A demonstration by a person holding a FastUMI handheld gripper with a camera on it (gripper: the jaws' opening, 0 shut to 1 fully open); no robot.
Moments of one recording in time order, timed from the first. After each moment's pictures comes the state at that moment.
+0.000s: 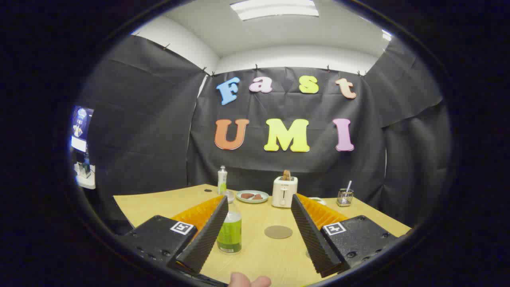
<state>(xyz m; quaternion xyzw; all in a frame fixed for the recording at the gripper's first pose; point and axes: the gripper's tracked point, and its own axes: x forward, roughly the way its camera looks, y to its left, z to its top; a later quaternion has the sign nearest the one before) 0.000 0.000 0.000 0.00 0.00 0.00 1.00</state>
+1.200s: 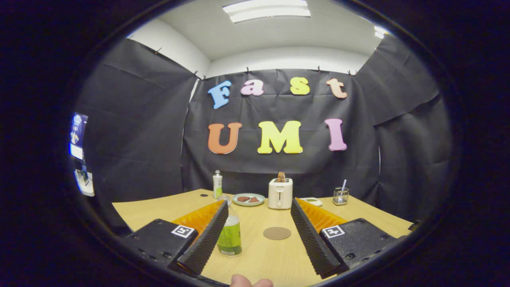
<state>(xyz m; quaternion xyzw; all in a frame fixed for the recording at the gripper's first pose) -0.002 -0.008 0.000 0.01 0.00 -0.03 1.00</state>
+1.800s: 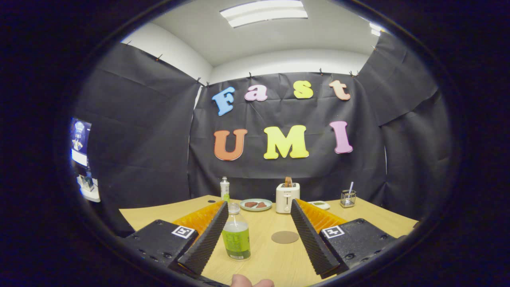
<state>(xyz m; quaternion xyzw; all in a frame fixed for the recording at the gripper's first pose) -0.005 0.009 0.022 0.03 -0.03 0.00 1.00</state>
